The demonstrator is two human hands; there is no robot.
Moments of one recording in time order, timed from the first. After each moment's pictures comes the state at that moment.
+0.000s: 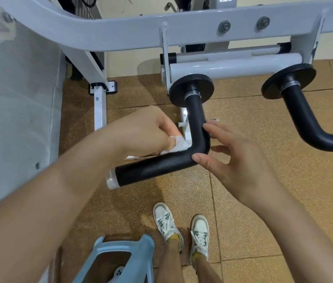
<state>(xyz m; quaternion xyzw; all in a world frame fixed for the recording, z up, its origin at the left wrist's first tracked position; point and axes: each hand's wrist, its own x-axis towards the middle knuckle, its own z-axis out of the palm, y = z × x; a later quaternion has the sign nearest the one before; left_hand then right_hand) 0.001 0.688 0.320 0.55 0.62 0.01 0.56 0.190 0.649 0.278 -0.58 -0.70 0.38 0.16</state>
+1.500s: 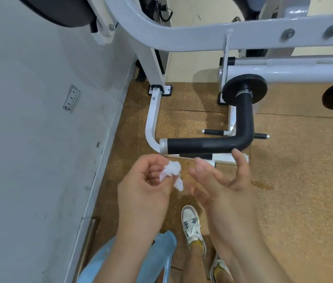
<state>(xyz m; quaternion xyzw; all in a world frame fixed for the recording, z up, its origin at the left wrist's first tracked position) 0.011 0.513 0.317 0.29 0.83 0.38 0.28 0.122 0.552 0.308 -0.52 -0.18 0.75 0.37</state>
